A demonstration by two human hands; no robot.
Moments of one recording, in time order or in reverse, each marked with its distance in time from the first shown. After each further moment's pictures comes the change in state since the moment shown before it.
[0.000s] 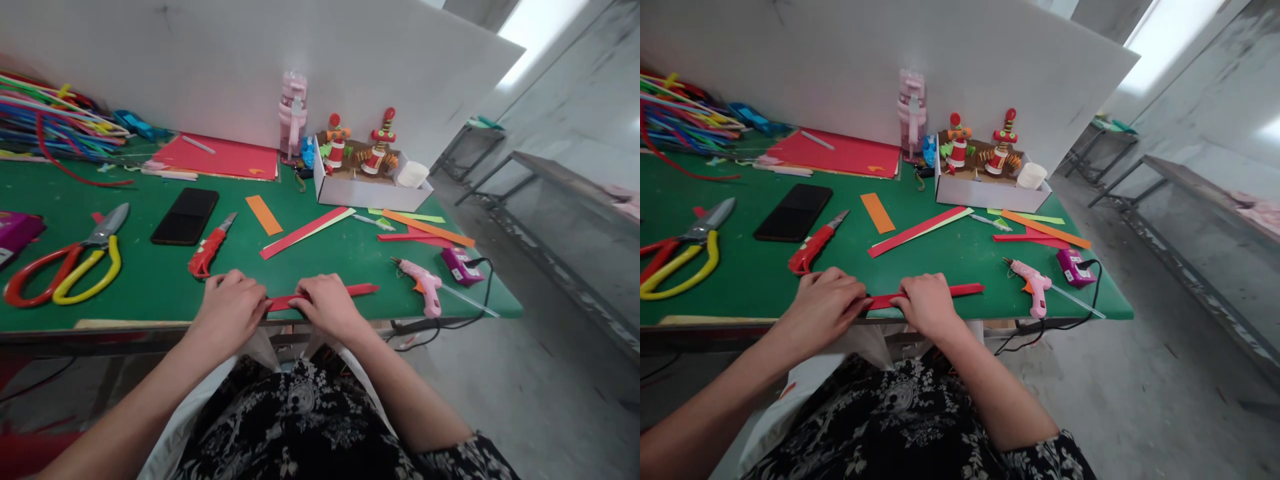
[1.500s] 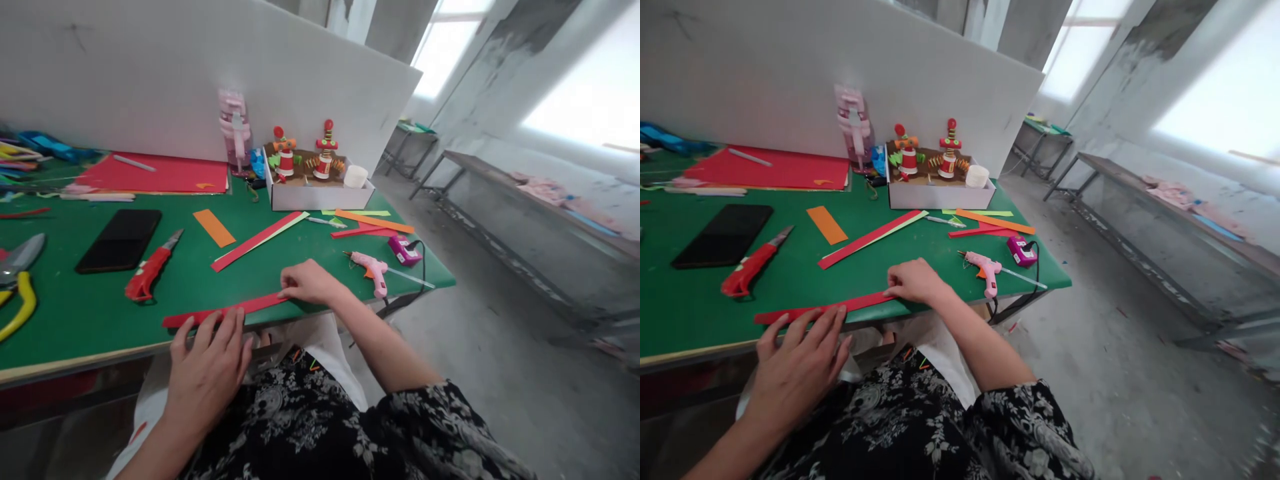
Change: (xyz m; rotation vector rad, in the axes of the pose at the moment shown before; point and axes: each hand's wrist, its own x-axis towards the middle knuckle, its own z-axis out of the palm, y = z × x) left_hand -0.042 0.046 0.046 0.263 0.442 0.159; right_hand 0.001 0.065 -0.018 0.106 -0.062 -0.060
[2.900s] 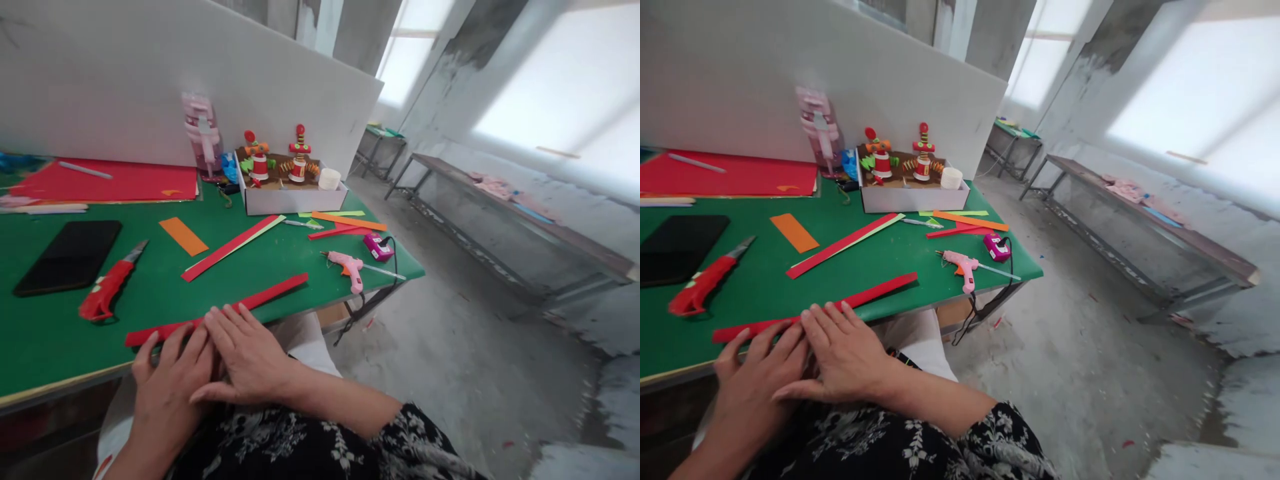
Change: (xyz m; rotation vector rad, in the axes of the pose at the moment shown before) left_hand -0.019 -0.013 0.014 -0.183 -0.118 -0.006; right_hand -0.052 -0.083 0.095 -0.182 0.380 -0.247
